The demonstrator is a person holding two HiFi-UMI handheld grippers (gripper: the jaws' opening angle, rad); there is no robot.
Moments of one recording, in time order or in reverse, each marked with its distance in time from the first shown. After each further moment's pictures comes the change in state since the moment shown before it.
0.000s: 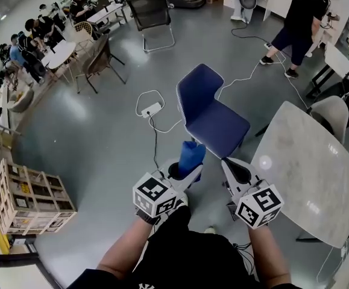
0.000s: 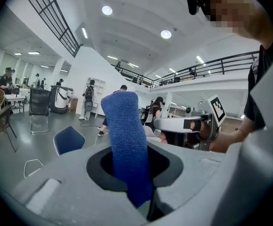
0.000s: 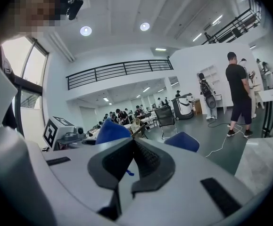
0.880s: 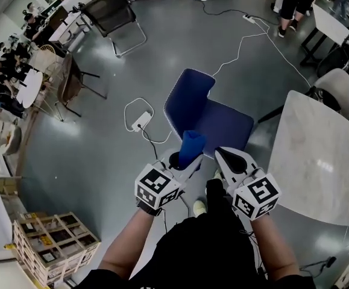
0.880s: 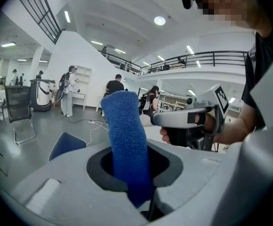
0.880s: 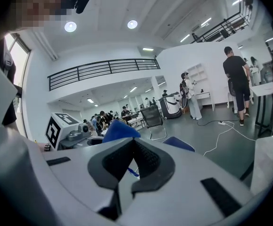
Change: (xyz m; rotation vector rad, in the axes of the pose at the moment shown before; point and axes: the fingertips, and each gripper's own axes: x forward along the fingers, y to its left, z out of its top) left arm 0.137 0.196 0.030 0.093 0.167 -0.180; right arm 0.188 -0.131 0.028 0.070 -0.006 -0.145
